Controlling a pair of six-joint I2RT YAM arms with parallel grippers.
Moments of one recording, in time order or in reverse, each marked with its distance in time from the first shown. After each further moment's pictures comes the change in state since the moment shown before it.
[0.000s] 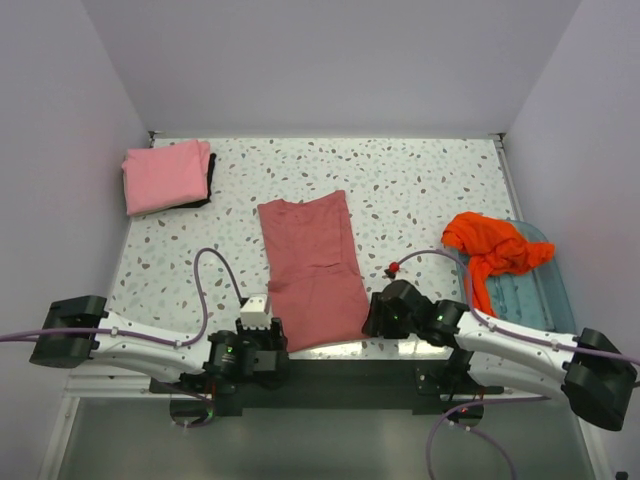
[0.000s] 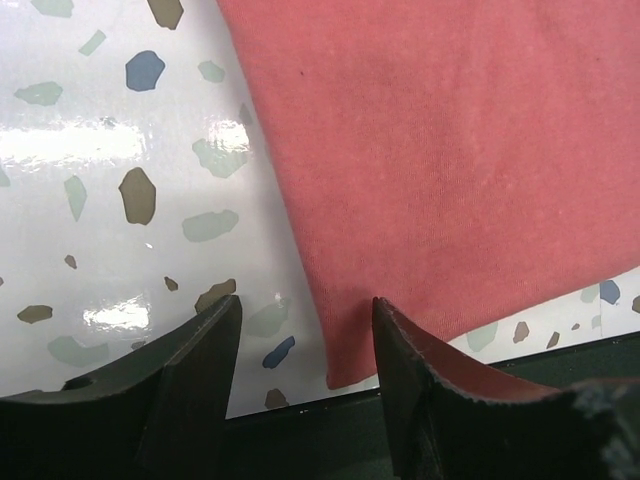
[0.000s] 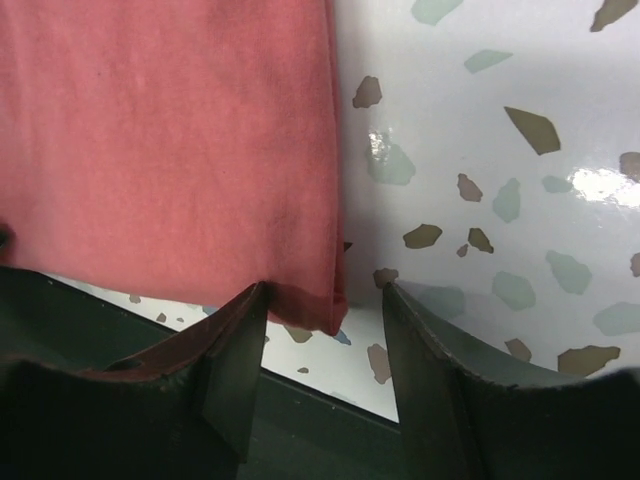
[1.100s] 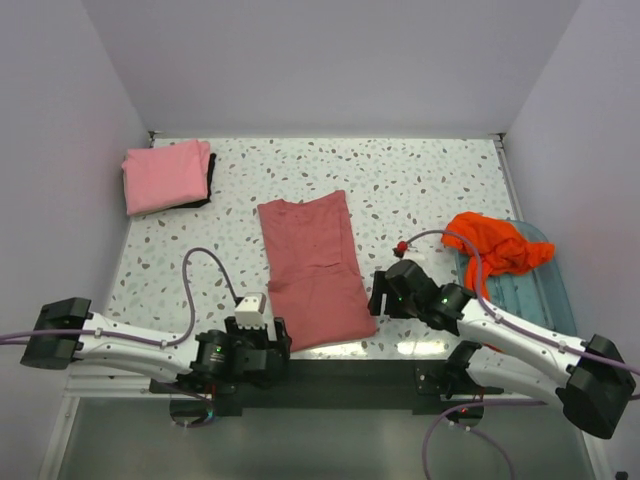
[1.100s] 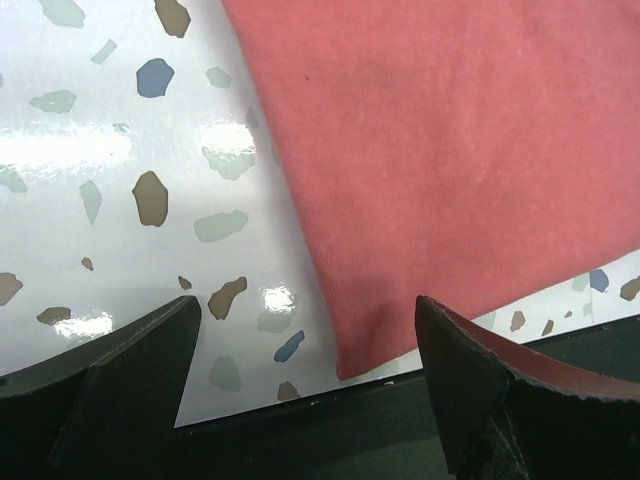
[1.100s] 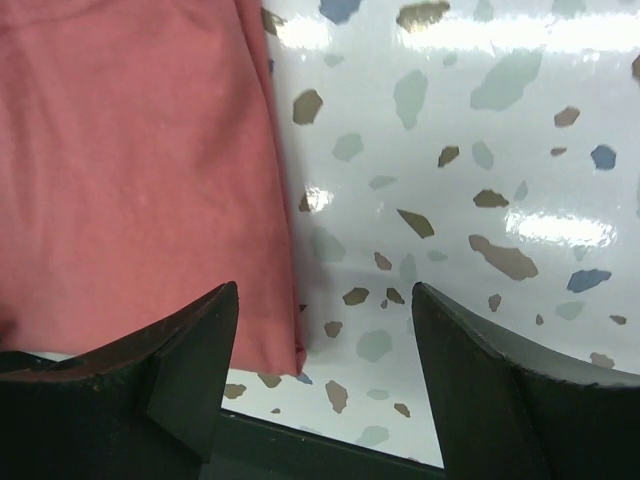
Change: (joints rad) left arm 0.000 -0.121 -0.040 -0.011 -0.005 0.045; right arm -0.114 0.023 0.168 -0.134 0.138 -0.148
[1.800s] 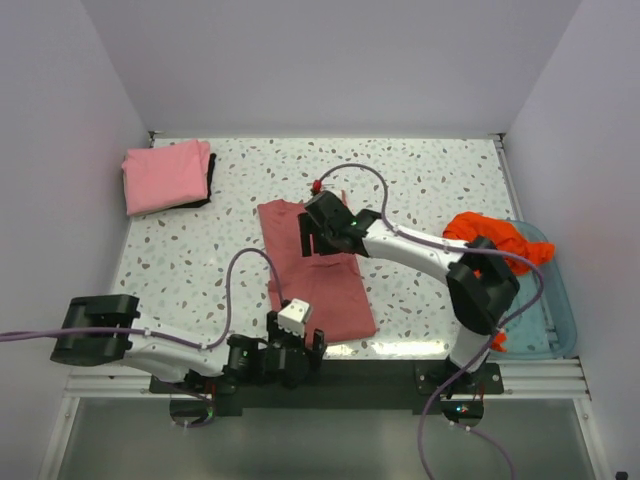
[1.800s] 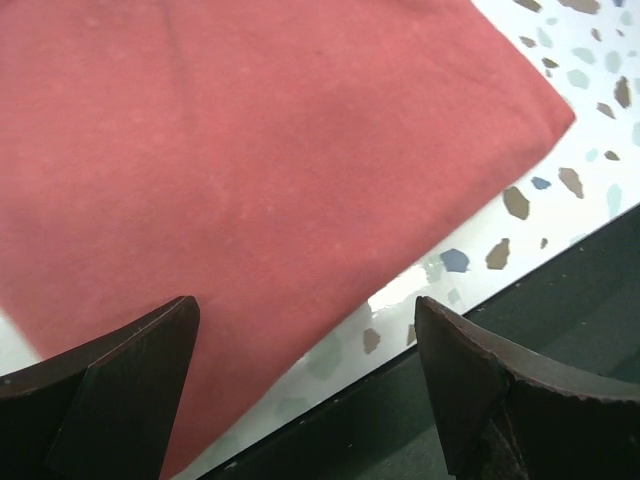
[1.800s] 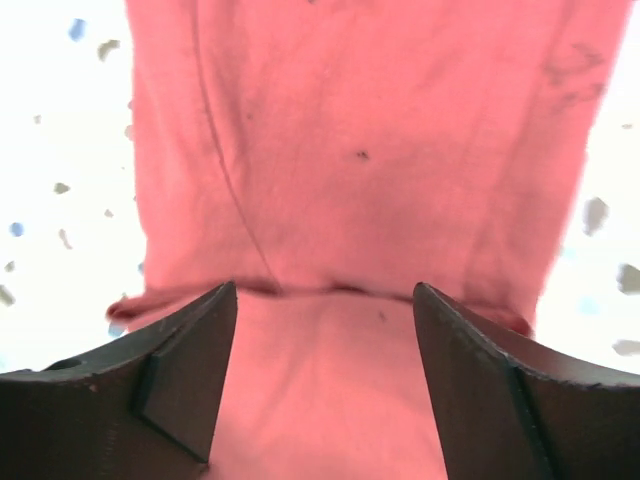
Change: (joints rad) left arm 0.001 0.322 0.018 0.684 0.010 0.510; right arm 0.012 0.857 0.813 0.054 -0.024 -0.201
